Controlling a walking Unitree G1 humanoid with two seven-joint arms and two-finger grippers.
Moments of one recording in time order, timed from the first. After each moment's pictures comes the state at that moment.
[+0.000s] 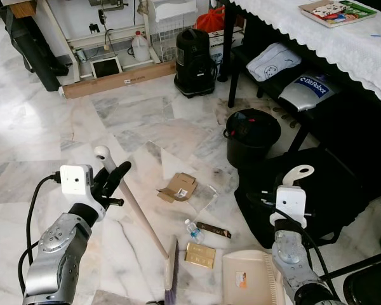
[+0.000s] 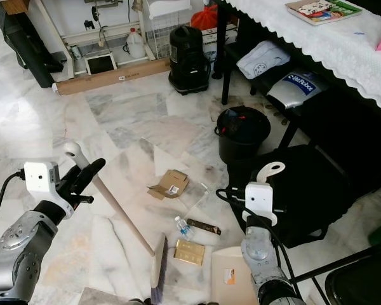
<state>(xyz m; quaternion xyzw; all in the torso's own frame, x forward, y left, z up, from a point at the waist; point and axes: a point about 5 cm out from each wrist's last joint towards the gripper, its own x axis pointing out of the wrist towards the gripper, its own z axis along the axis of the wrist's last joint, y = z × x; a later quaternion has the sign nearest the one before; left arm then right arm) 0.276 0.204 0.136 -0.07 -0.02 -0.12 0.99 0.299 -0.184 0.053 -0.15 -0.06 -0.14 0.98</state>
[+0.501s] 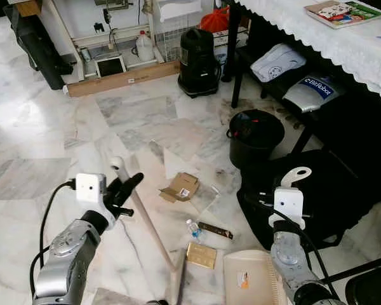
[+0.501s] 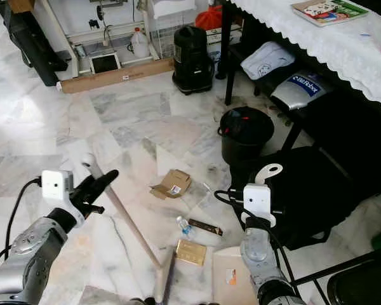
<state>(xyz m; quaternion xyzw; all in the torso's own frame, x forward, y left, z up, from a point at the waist) 0.277 0.185 0.118 -0.08 0.02 -0.17 0.98 0.297 -0.184 0.050 -0.15 -0.05 -0.14 0.98</state>
